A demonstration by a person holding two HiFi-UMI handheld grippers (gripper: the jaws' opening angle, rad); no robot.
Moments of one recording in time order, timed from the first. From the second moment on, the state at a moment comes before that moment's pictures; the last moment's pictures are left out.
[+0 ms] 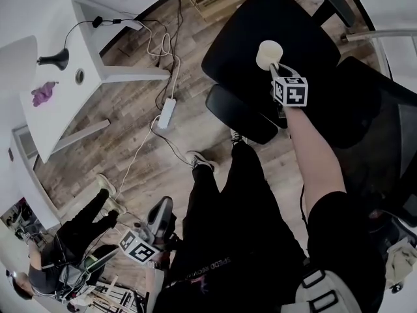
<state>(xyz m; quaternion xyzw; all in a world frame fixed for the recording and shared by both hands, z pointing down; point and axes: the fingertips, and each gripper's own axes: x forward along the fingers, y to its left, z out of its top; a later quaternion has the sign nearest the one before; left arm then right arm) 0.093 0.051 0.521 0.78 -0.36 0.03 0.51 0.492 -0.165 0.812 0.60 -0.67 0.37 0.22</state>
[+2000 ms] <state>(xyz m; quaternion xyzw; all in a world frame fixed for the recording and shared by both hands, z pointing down) -0.020 0.042 0.451 0.84 -0.33 -0.16 0.41 0.186 -0.057 0.425 0.34 -0.91 0.20 0.14</state>
